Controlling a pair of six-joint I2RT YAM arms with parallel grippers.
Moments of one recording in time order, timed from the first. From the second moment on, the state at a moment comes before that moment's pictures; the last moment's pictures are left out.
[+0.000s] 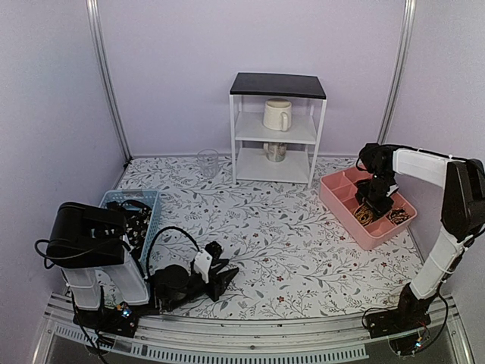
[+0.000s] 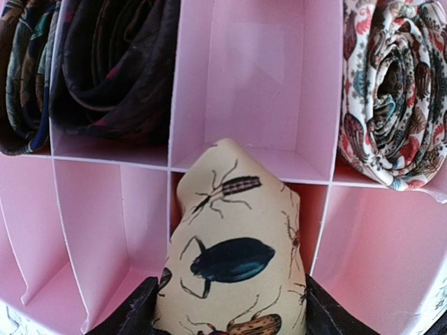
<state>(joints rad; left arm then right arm) -1.31 1.91 0.30 1.38 -0.49 -0.22 0.17 1.71 1.27 -0.96 0.19 1.25</state>
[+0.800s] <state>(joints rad) -1.31 1.91 0.30 1.39 -0.51 -0.21 0.16 1.71 1.21 -0.89 0.20 1.22</state>
